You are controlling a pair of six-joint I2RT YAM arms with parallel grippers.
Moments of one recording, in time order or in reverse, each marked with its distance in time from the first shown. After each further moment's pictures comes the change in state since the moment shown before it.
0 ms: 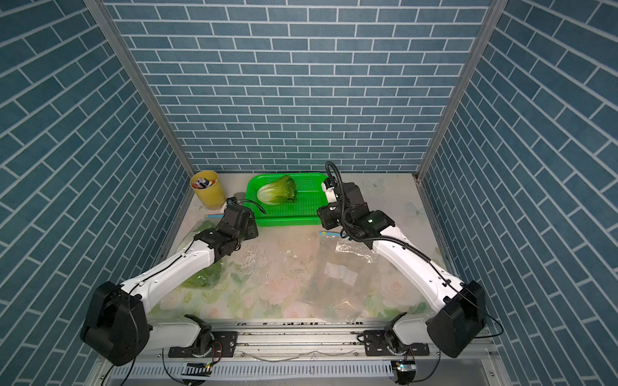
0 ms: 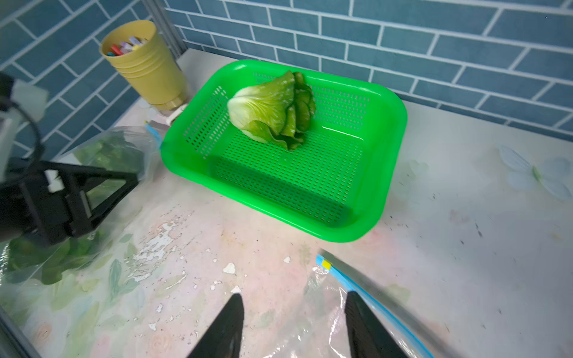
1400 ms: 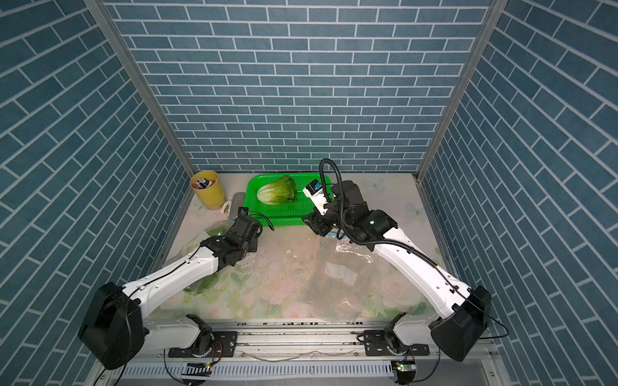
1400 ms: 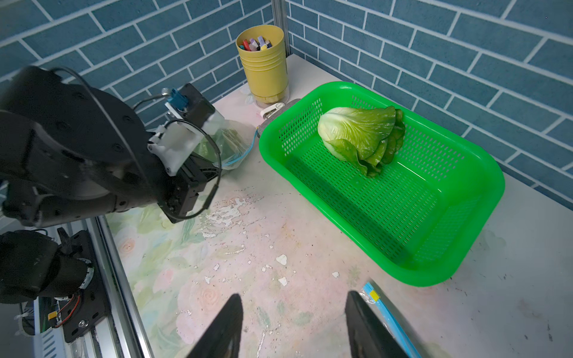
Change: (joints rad) left arm -0.055 0.029 -0.064 -0.016 -0.142 0.116; right arm 0.079 -0.025 0.066 -0.015 -0.254 -0.225
